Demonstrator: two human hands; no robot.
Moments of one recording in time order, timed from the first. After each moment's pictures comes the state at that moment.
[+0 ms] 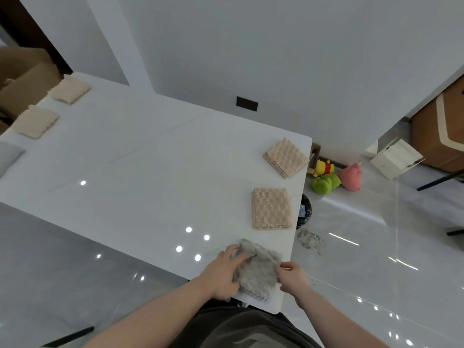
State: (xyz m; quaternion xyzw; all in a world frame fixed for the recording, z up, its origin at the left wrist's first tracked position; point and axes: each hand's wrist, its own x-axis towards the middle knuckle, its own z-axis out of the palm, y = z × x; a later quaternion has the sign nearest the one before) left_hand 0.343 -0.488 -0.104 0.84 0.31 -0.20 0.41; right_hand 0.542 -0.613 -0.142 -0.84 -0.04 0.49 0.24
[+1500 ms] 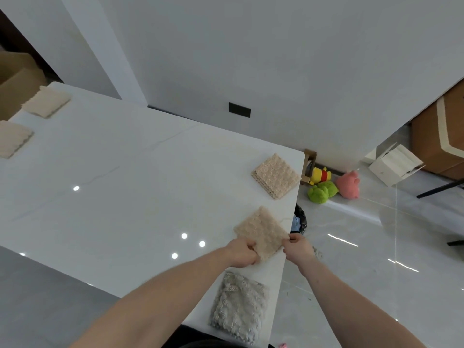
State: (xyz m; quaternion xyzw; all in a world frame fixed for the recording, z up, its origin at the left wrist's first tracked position) left_hand 0.506 -0.394 -0.112 0.66 0.43 -0.23 0.57; right_hand 0.679 -0.500 -0.144 -0.85 -0.07 0.44 0.26
